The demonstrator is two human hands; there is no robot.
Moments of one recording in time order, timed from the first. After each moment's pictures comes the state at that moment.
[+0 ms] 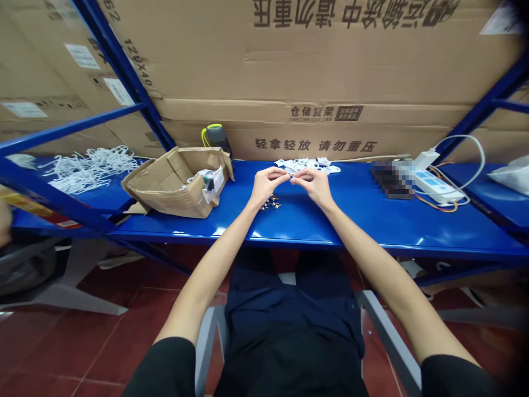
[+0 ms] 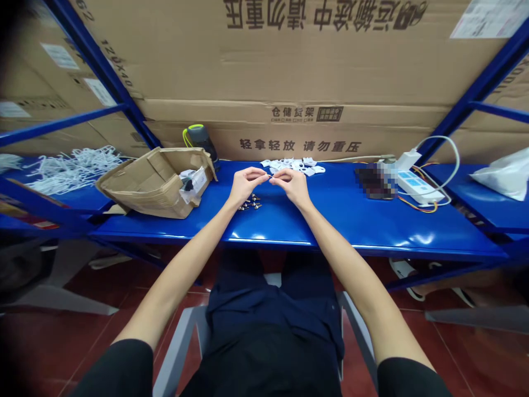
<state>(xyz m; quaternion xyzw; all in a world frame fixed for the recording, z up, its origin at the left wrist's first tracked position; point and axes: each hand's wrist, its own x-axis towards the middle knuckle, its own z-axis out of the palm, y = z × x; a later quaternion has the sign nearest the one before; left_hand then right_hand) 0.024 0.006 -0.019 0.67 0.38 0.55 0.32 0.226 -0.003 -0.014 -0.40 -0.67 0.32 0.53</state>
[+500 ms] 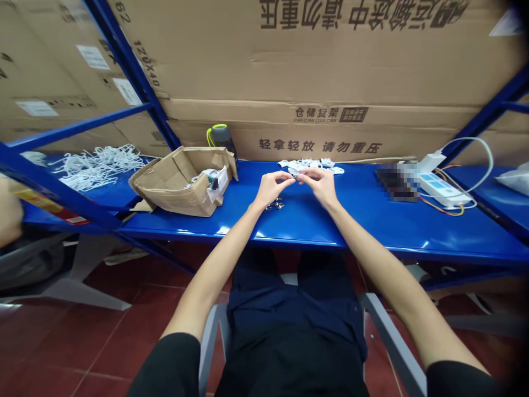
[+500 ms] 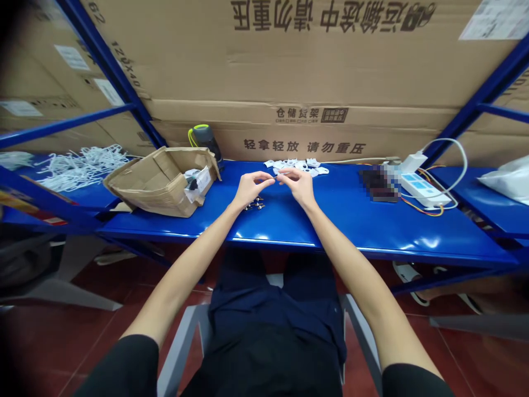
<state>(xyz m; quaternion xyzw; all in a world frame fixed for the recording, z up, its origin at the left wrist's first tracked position) 0.024 -0.003 -0.013 0.74 0.41 0.49 0.23 0.231 0.008 -0.022 -0.39 -0.64 0.33 0.57</state>
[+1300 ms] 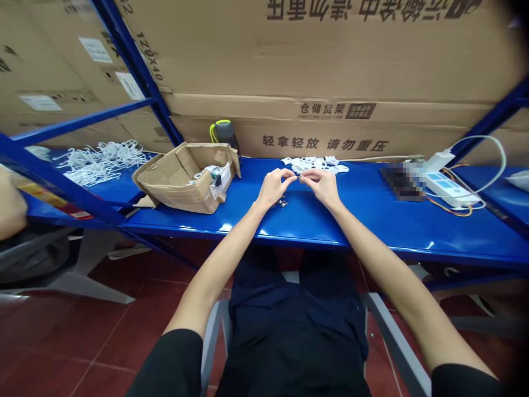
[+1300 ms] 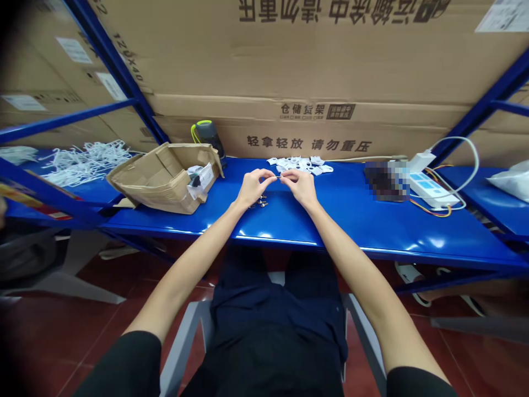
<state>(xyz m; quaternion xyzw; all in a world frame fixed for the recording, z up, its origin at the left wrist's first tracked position) 0.023 0.005 -0.028 0.78 0.42 0.46 0.08 0.232 0.007 -0.028 -0.41 -0.70 0.27 0.52</state>
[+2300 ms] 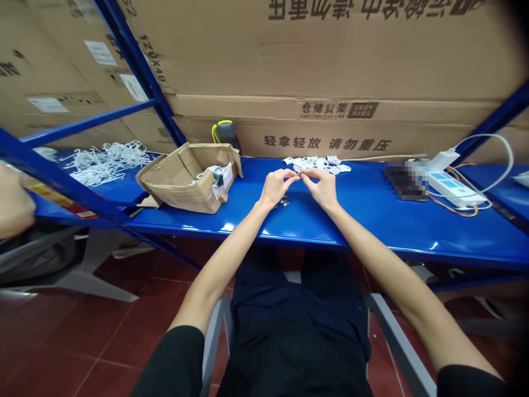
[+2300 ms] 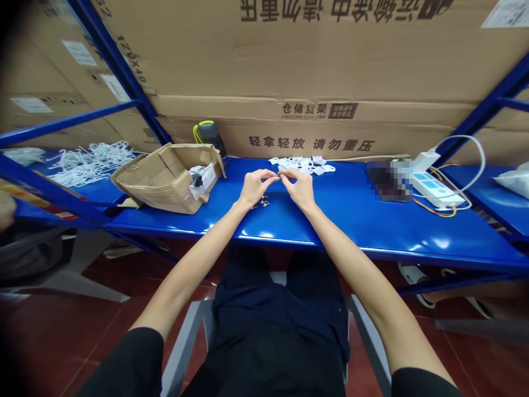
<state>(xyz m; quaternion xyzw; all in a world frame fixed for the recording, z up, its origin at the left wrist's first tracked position) 0.025 0.006 -0.029 0.77 0.42 0.47 0.09 0.214 -0.002 -0.027 -0.39 -0.70 0.18 0.57</state>
